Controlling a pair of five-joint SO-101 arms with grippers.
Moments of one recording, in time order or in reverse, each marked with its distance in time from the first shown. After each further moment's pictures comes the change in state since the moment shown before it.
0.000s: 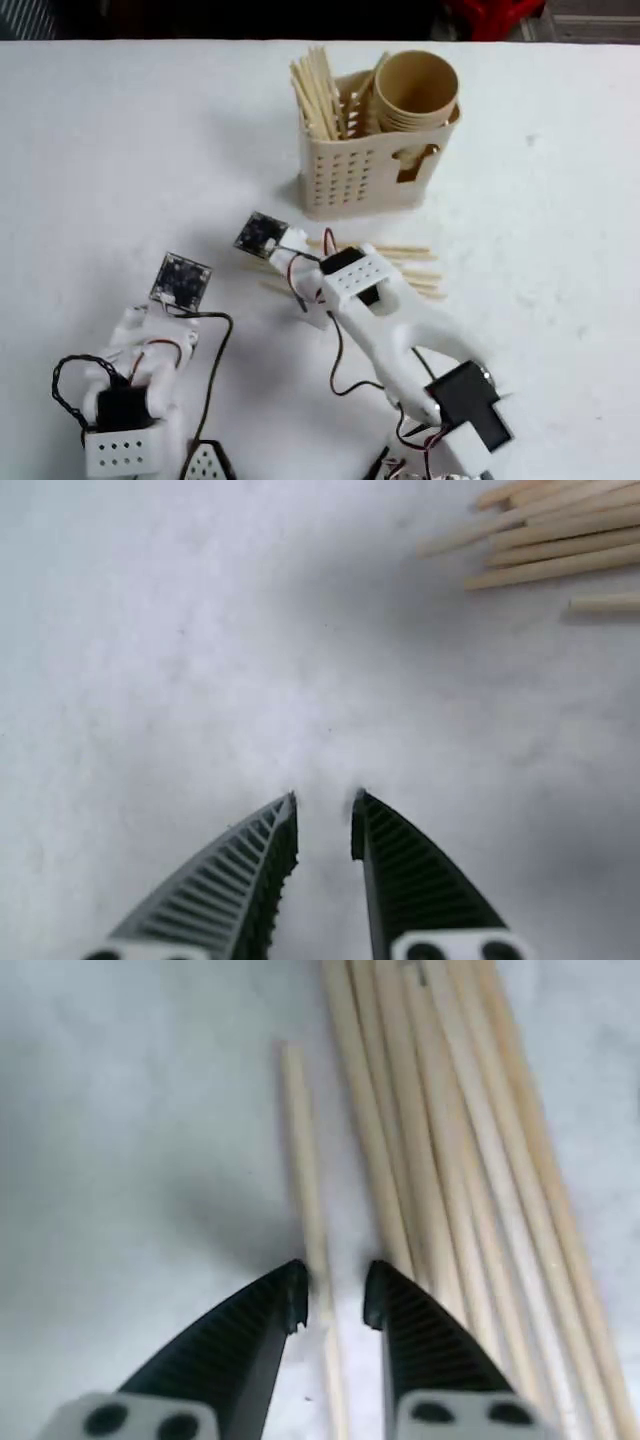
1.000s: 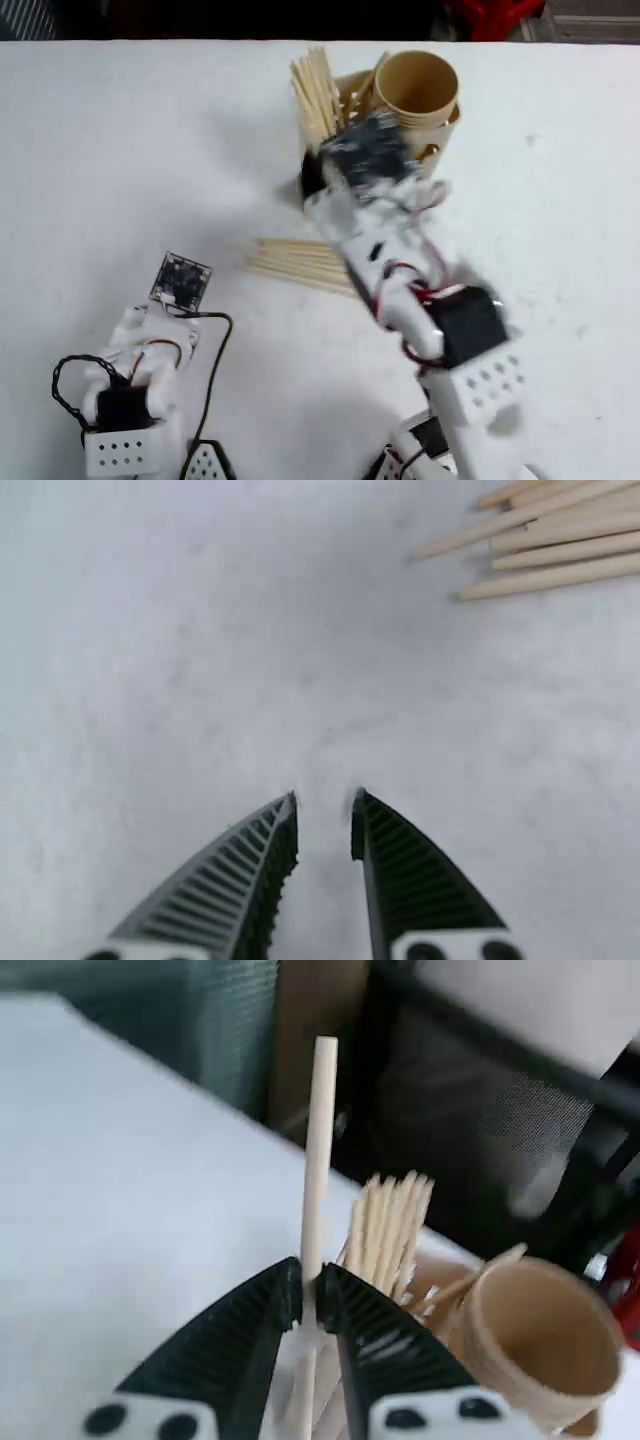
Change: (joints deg) left arm 0.0 0.0 0.0 0.0 0.0; right arm 6.1 -45.4 -23.6 3.9 -19.3
